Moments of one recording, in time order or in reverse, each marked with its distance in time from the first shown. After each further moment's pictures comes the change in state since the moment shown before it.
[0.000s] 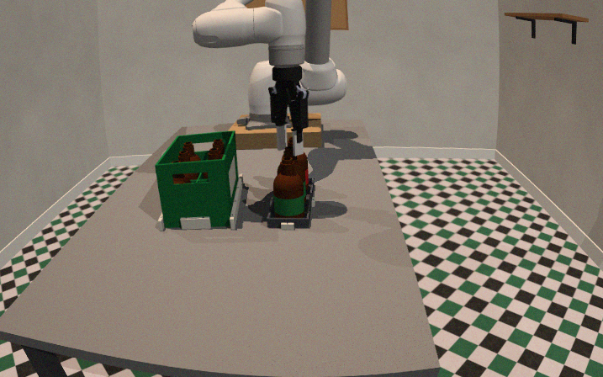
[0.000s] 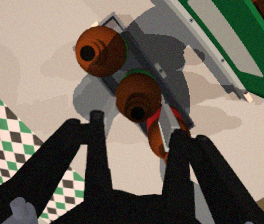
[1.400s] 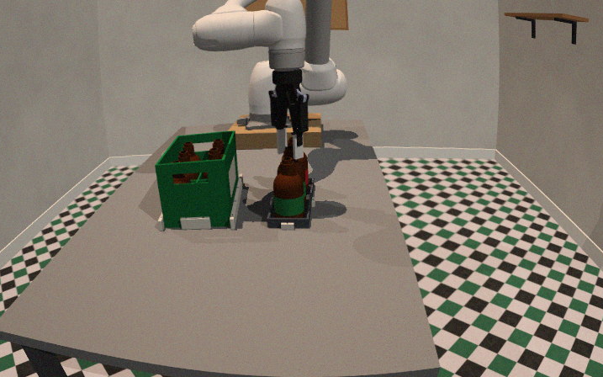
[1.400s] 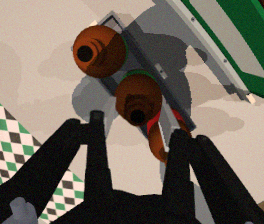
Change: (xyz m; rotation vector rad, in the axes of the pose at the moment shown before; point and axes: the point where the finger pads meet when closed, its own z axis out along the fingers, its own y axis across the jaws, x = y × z) arm 0.000 0.000 0.009 0.000 0.000 0.000
